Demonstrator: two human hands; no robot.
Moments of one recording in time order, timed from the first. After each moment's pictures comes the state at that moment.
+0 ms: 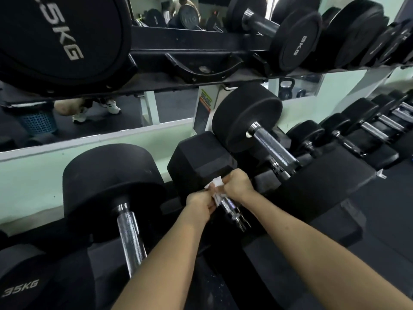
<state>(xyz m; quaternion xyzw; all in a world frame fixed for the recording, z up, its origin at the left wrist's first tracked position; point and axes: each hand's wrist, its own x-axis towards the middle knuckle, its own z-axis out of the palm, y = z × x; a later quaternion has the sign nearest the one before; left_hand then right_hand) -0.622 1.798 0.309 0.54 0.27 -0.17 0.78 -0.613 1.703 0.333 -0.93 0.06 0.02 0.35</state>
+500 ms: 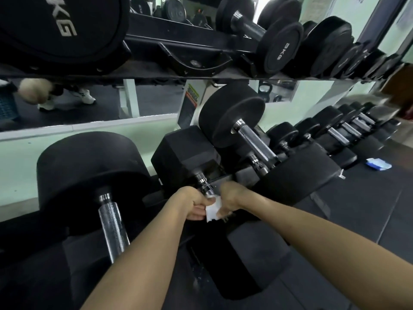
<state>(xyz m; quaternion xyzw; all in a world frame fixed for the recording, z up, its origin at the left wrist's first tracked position) -0.635 1.803 0.311 0.70 0.16 -0.38 0.58 -0.656 1.691 0.353 -0.98 0.00 0.19 0.01</state>
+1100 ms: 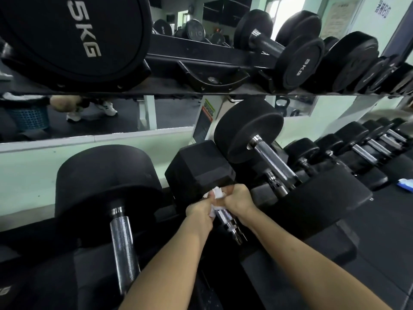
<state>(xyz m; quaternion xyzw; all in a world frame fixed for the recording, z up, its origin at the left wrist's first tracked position) -0.622 1.787 0.305 0.46 0.31 -0.15 0.82 -0.625 1.699 0.322 -0.84 0.05 0.03 0.55</state>
